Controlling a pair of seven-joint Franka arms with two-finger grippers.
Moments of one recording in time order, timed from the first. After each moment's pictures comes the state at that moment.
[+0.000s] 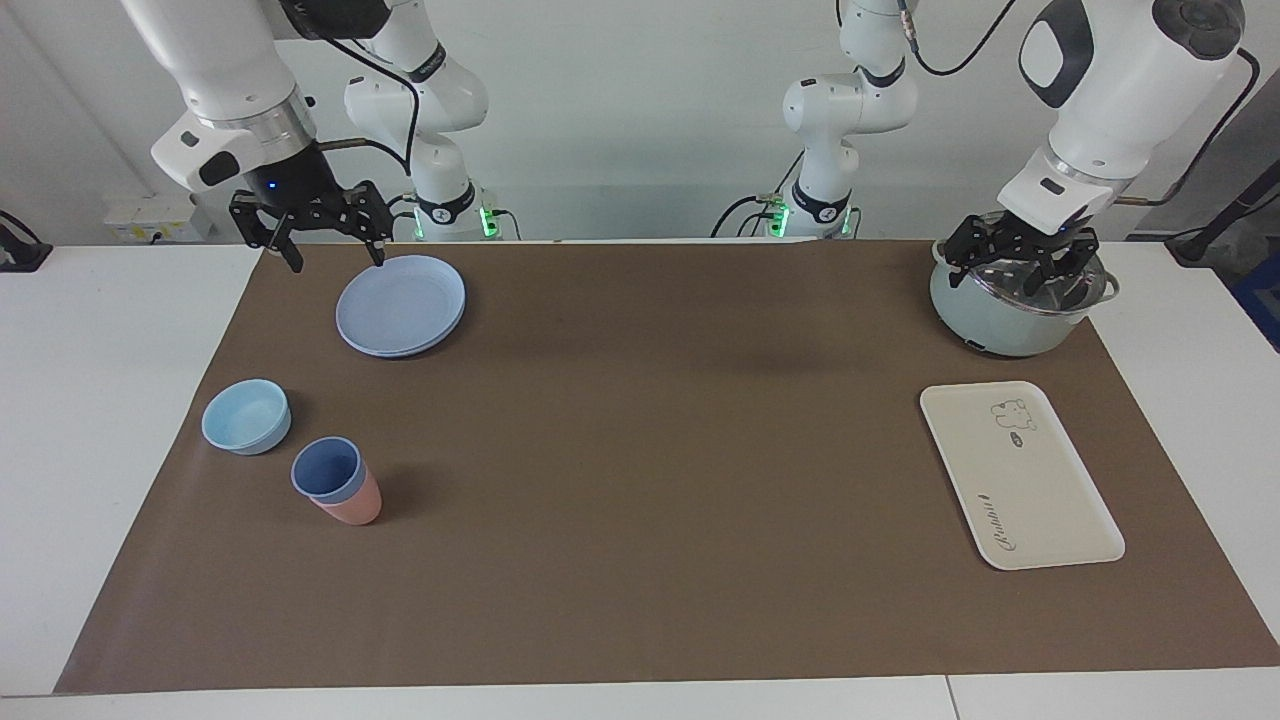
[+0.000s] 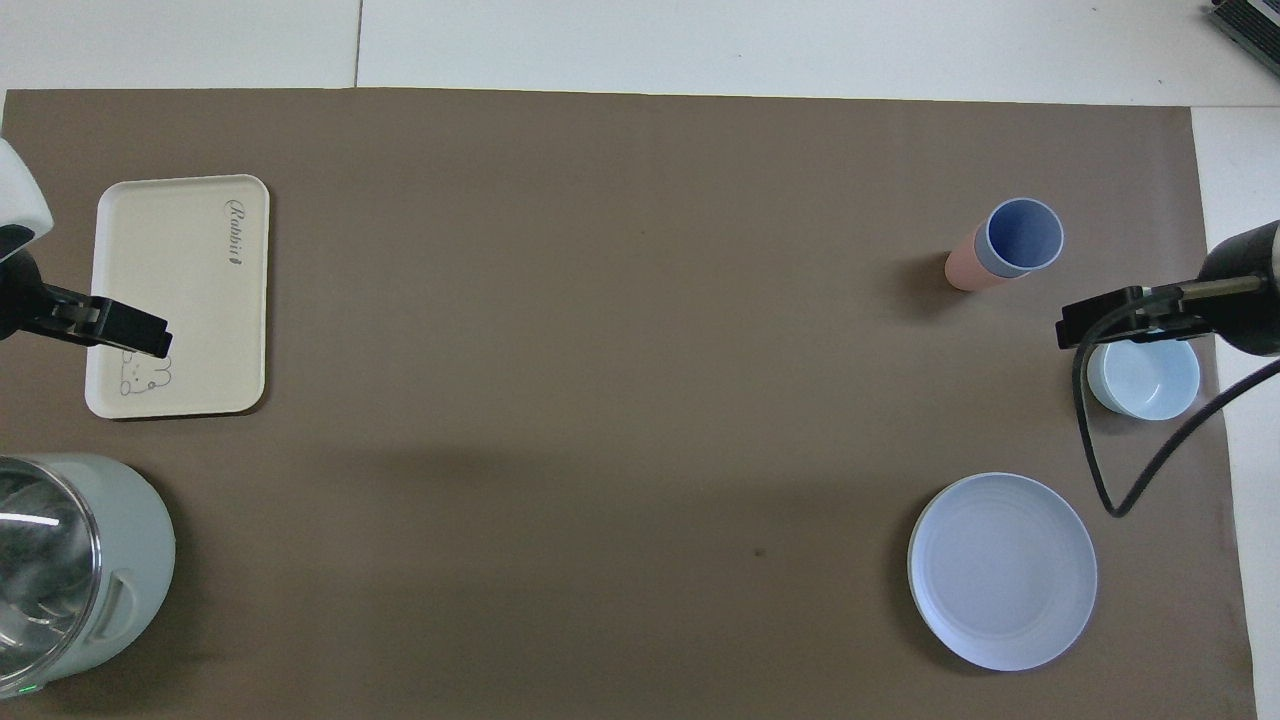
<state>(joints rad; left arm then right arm) 0.00 0.00 -0.05 -1.64 0.01 1.59 0.20 0.08 -0.03 -0.02 -1.57 0.02 1.55 0.00</state>
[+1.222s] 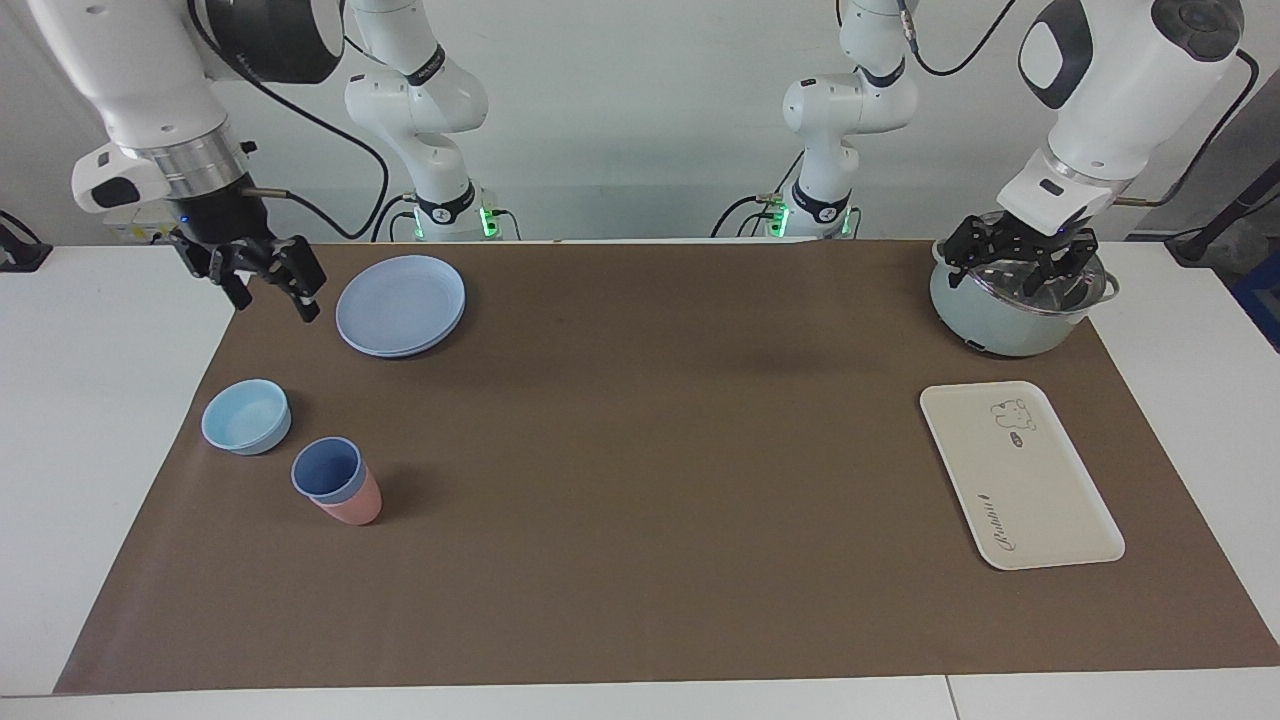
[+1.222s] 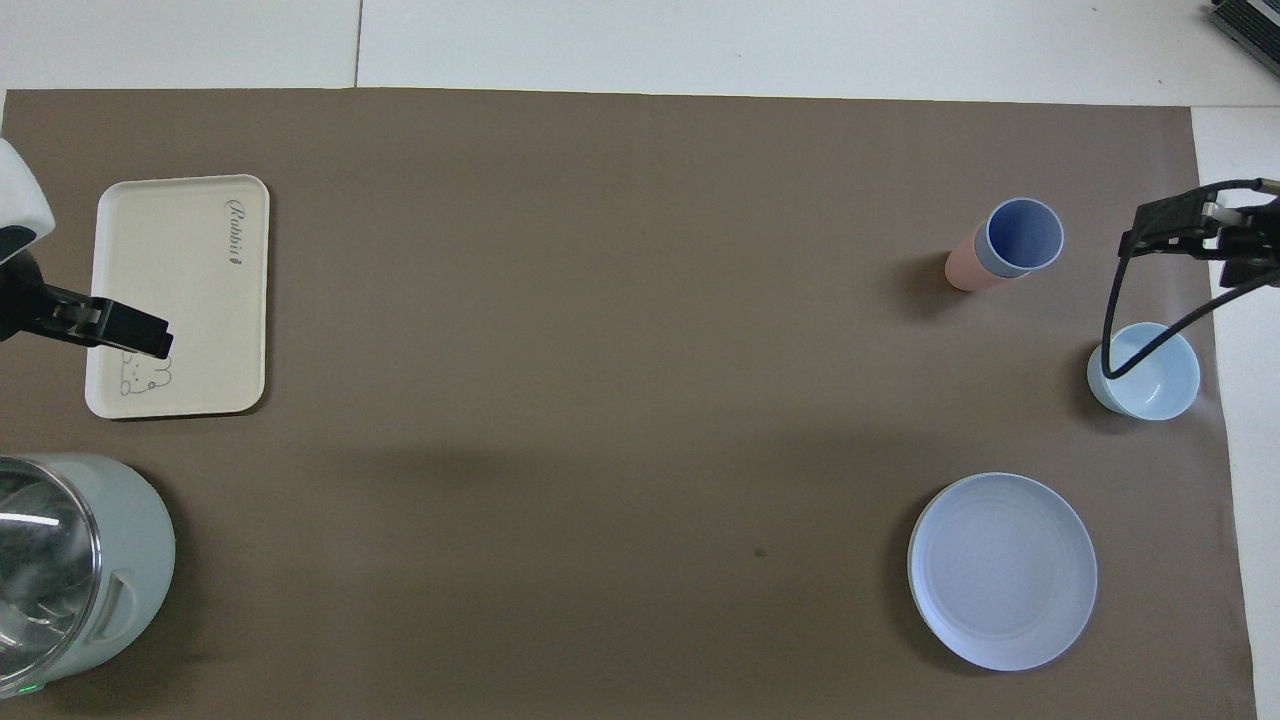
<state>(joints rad) 0.00 0.00 -0.05 -1.64 0.01 1.59 0.20 -0.03 0.07 -0.04 -1.55 0.02 1.78 0.25</state>
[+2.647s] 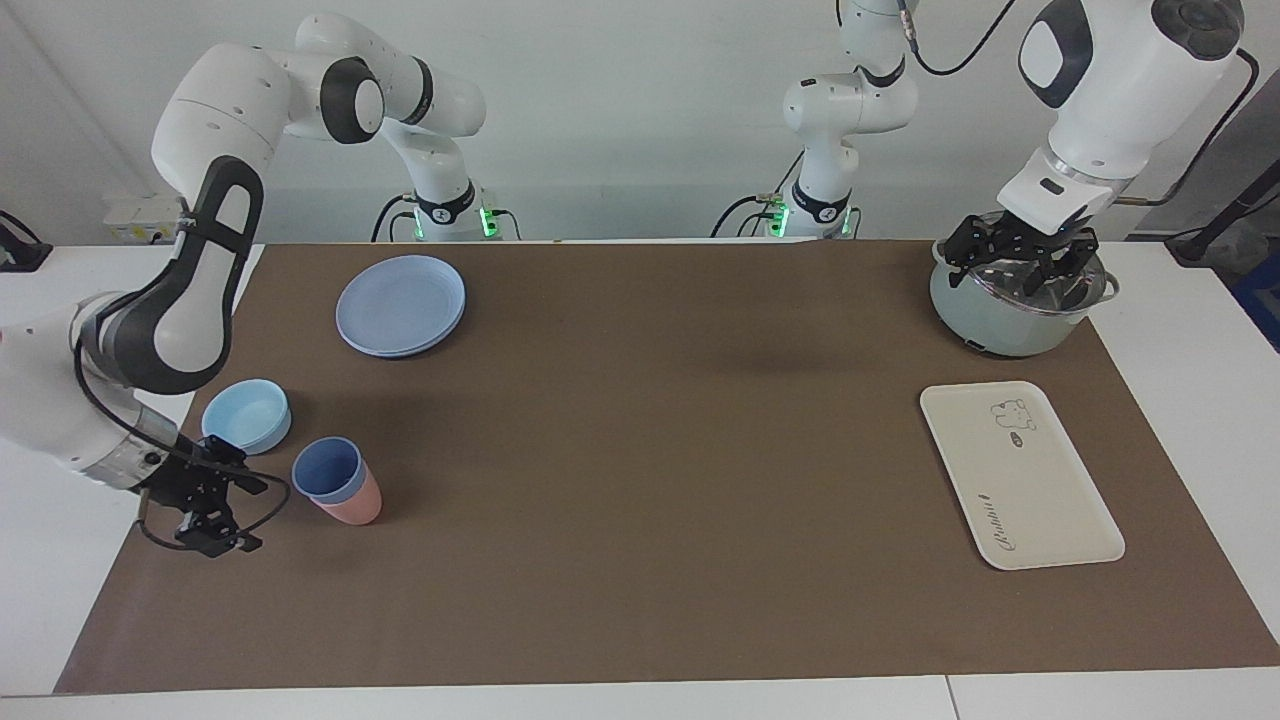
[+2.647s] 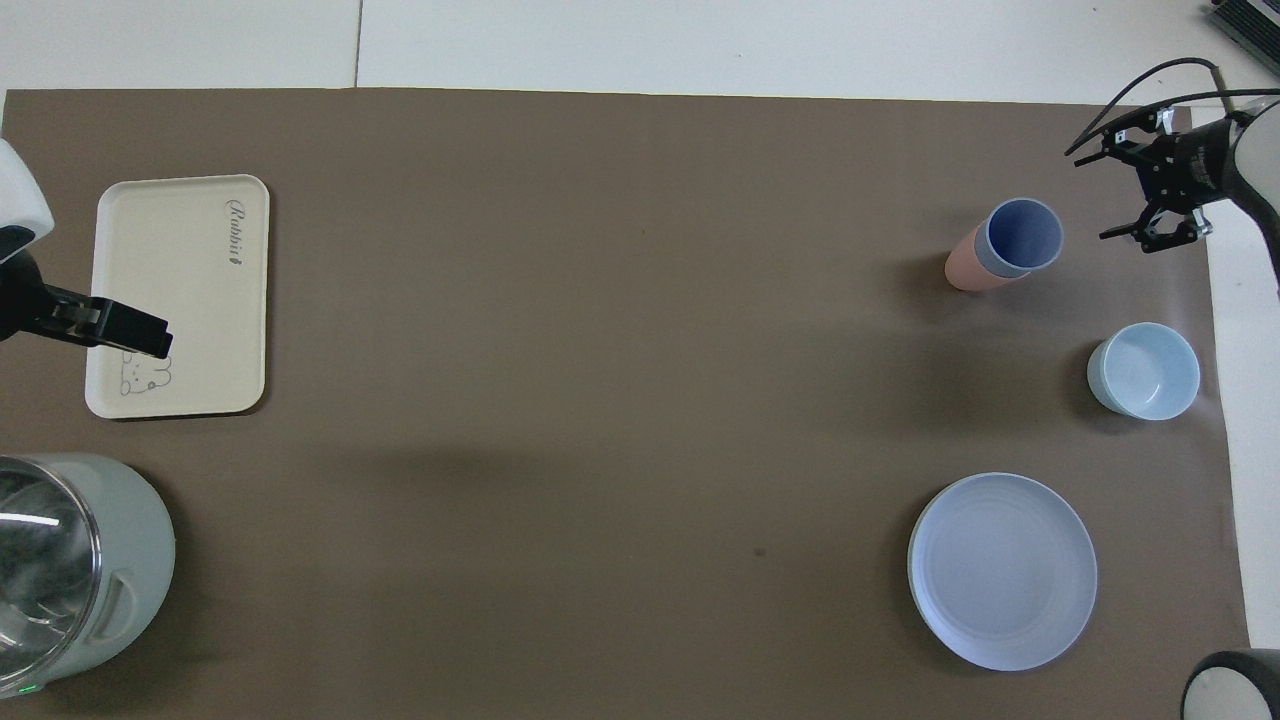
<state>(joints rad) 0.00 0.00 -0.05 -1.64 0.01 1.59 0.20 -0.23 0.74 -0.04 -1.16 0.38 1.86 0.93</state>
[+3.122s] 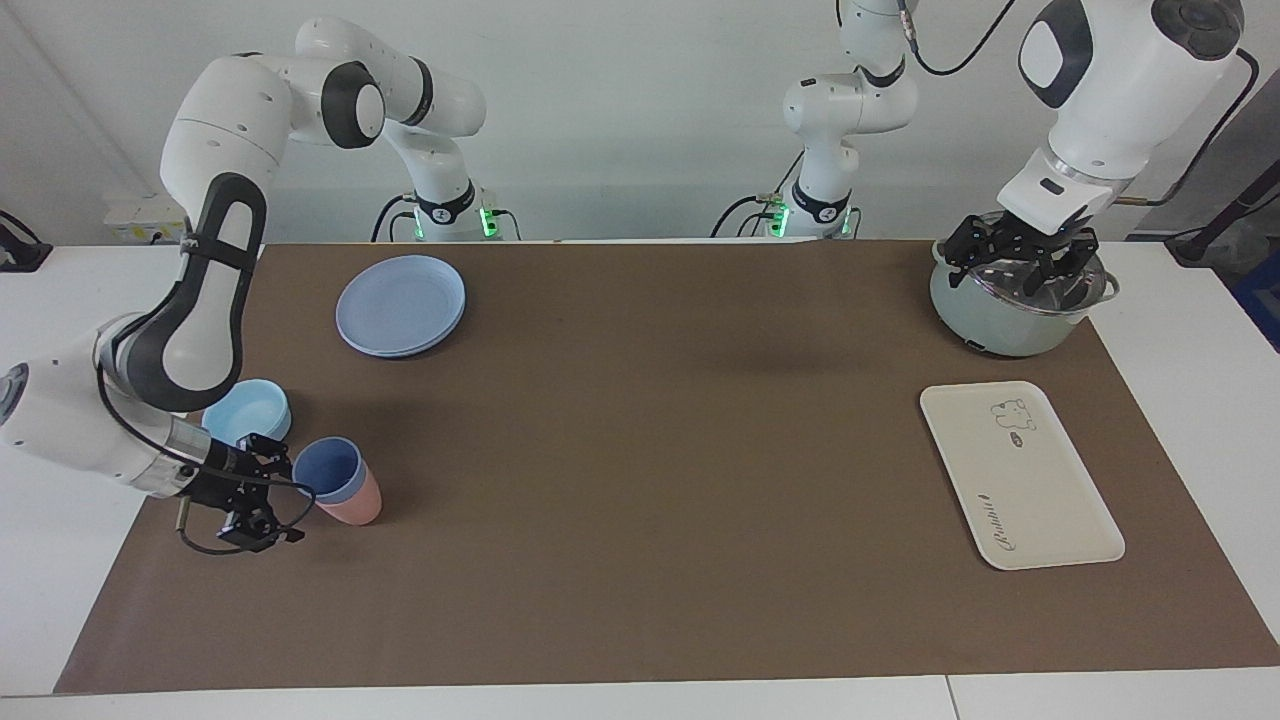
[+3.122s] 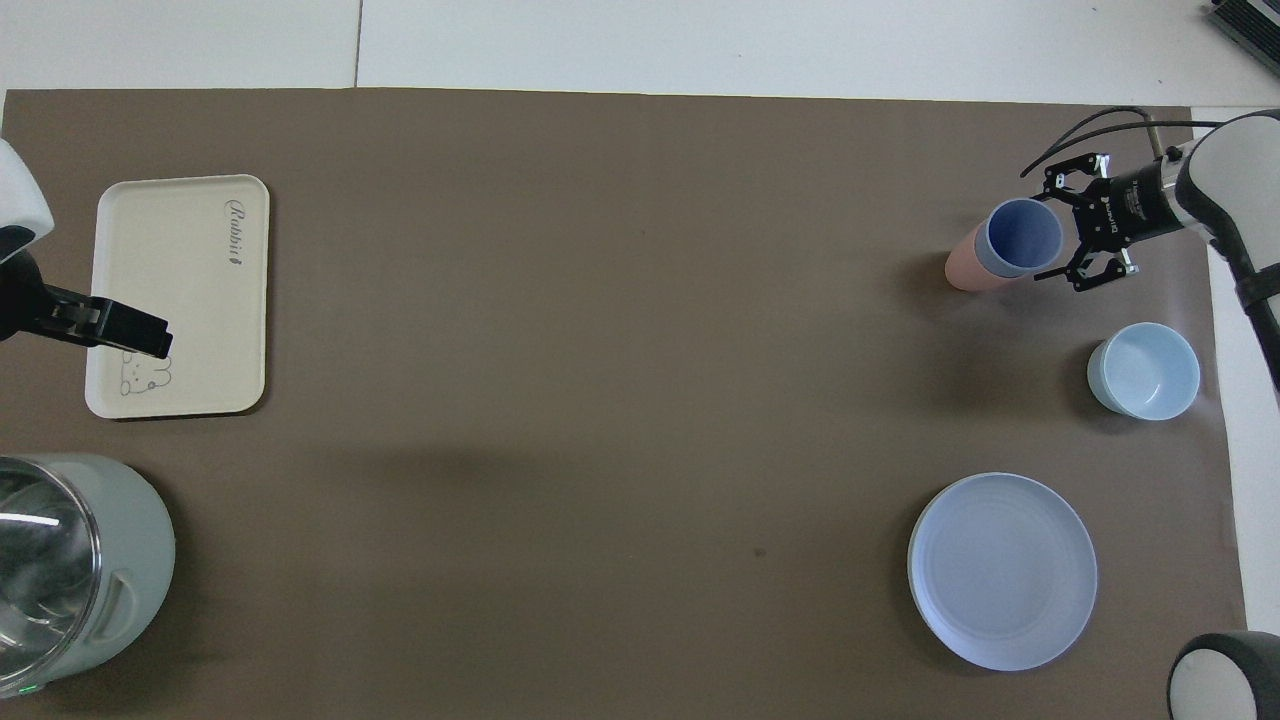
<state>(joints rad) 0.00 0.00 -0.05 -1.64 0.01 1.59 0.20 -0.23 0.74 -0.04 -1.25 0.47 1.80 0.96</state>
